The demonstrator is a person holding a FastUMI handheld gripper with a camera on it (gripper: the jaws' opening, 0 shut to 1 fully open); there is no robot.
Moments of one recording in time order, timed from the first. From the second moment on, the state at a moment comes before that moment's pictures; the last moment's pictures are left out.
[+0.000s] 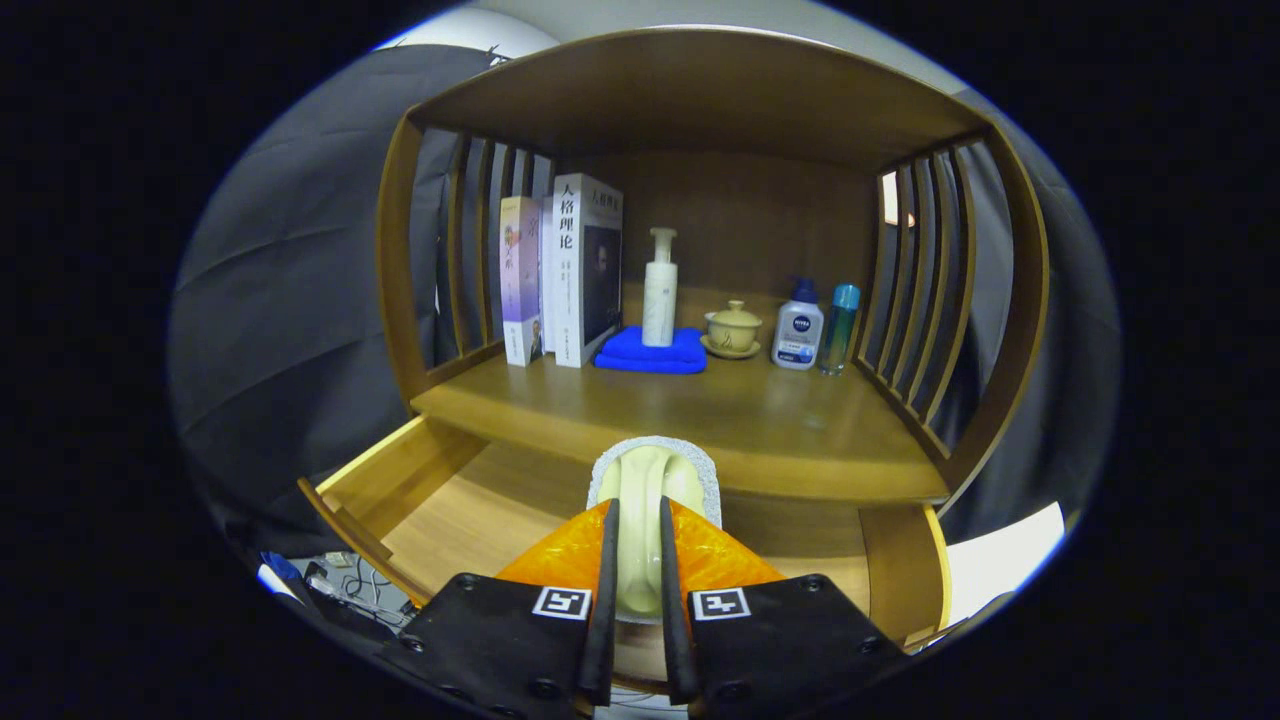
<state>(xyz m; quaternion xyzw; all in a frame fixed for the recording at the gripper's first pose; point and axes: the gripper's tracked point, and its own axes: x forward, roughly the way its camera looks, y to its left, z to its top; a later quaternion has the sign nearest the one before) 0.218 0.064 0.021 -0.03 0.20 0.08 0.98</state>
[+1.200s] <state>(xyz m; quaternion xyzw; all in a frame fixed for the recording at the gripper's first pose) 0.357 0.042 0.032 0.10 0.20 -0.02 0.97</state>
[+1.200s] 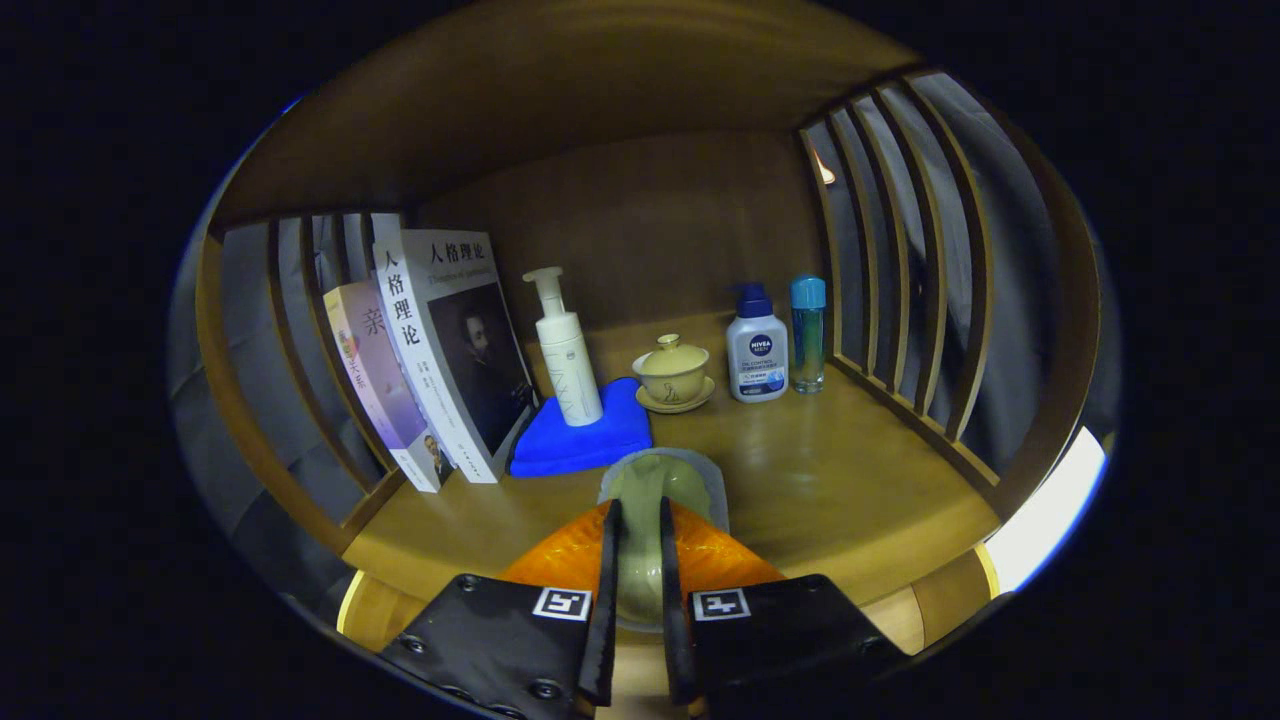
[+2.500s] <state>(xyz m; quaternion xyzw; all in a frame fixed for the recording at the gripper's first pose) 0.220 0.052 0.083 -0.01 0.01 -0.02 1.00</state>
